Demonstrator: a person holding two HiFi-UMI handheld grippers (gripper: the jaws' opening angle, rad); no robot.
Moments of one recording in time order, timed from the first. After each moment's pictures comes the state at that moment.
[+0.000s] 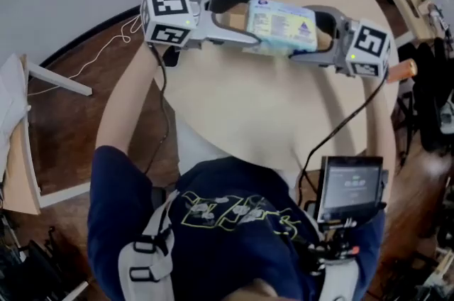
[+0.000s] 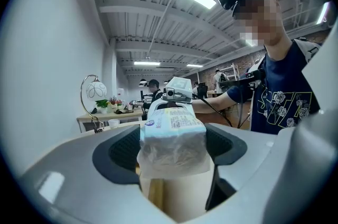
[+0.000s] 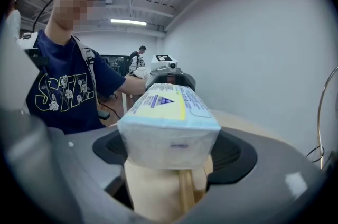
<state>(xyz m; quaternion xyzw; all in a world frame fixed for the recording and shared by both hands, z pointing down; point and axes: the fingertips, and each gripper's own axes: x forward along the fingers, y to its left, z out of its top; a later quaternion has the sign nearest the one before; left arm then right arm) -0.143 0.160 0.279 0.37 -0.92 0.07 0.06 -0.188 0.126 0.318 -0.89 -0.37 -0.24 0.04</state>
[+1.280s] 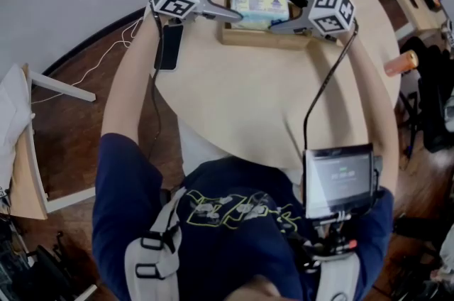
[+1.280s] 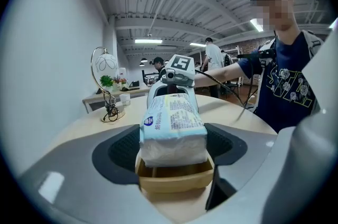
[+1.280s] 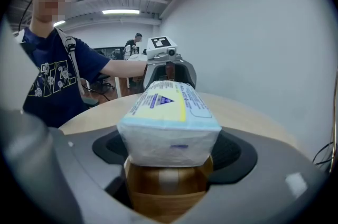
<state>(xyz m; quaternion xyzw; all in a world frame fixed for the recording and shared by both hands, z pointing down) -0.197 0.240 0.349 0.36 -0.91 0.11 0.18 -0.238 0.207 0.378 -0.87 -0.38 -0.30 0.08</state>
